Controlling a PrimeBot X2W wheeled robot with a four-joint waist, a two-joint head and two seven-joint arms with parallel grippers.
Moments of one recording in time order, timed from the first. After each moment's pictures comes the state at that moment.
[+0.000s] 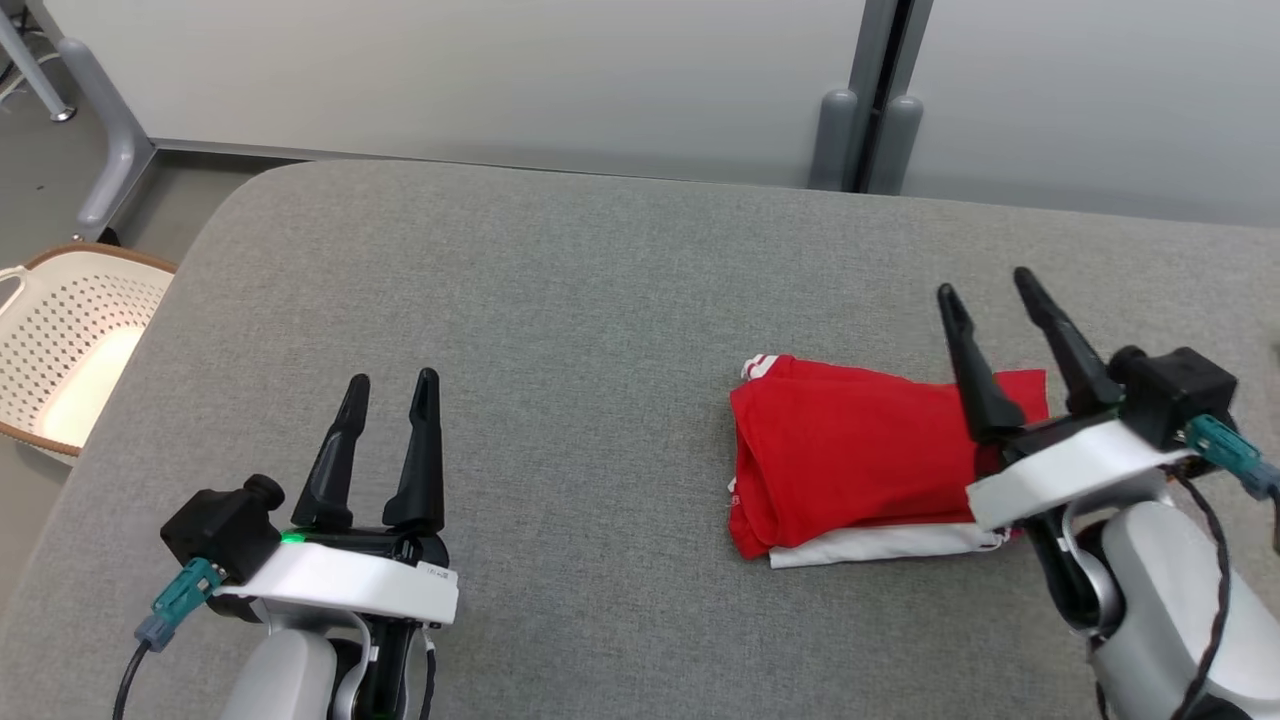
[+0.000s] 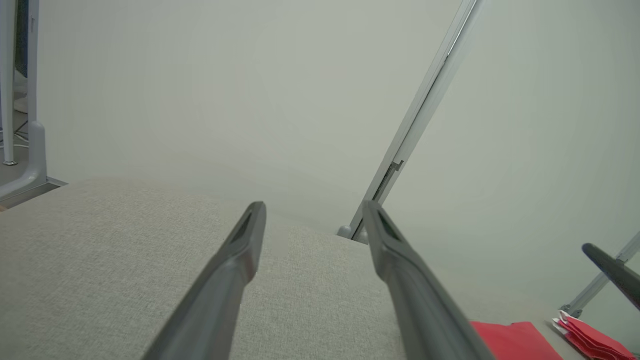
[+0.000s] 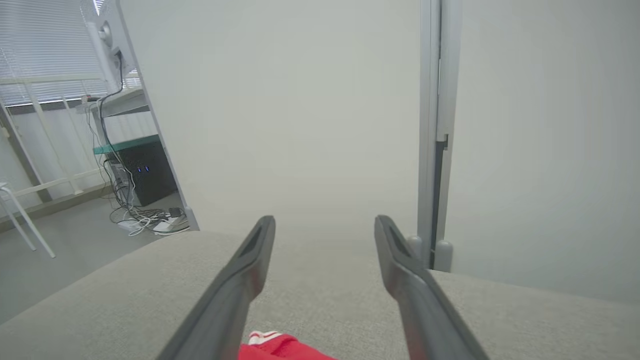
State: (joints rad) left arm -0.19 0.05 -0.14 0.24 -0.54 -0.13 -0.26; right arm -0.43 -0.24 0.33 0.40 0.41 0.13 -0.23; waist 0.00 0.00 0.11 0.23
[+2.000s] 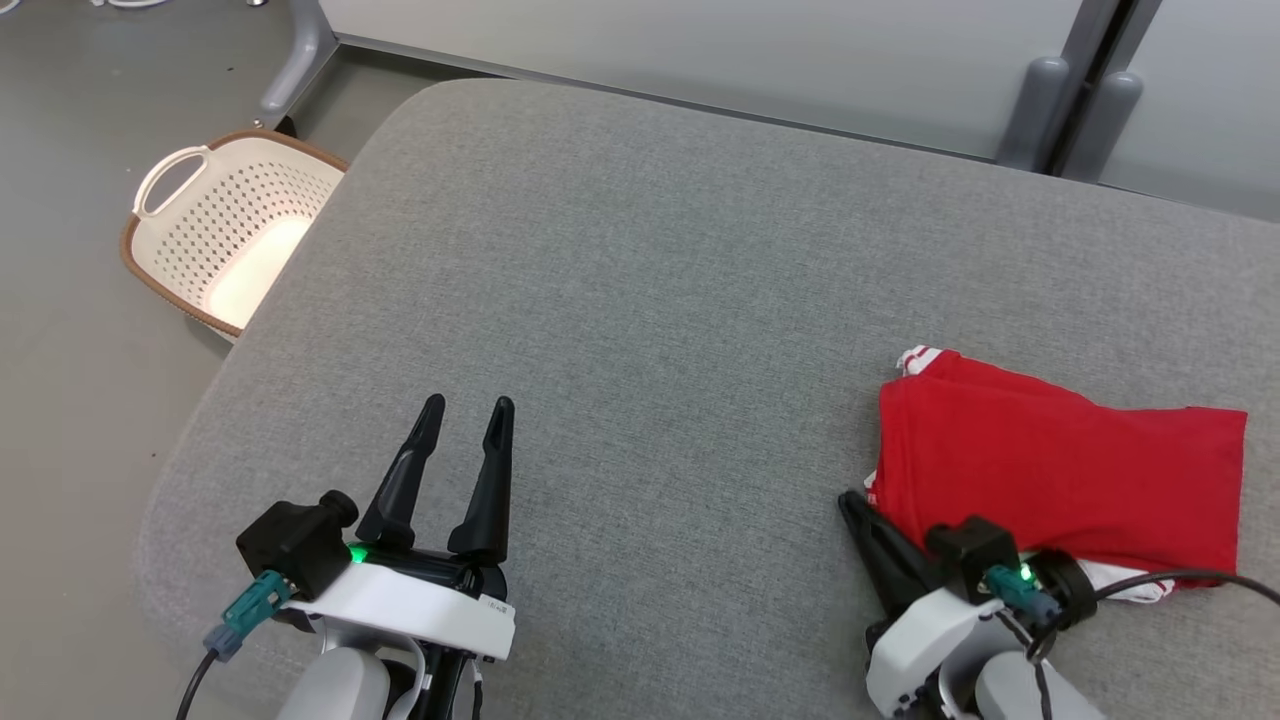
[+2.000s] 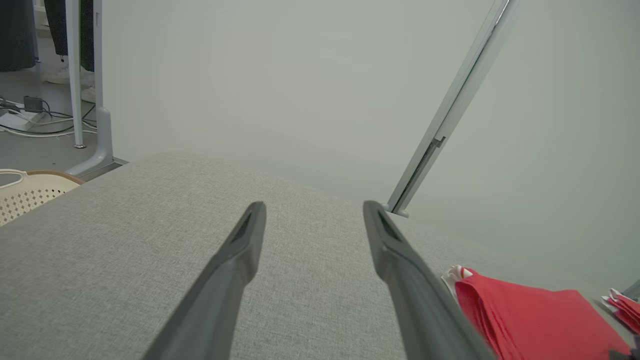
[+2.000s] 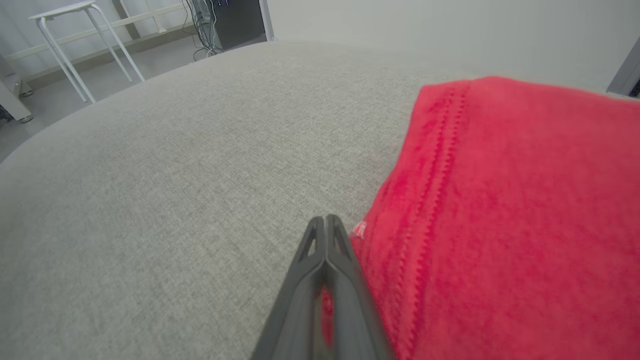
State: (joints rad) left arm -0.17 0.05 -0.26 0.22 -0.53 -0.13 -0.26; right arm -0.32 -0.12 0.47 0.70 0.20 0.13 -0.26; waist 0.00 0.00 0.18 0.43
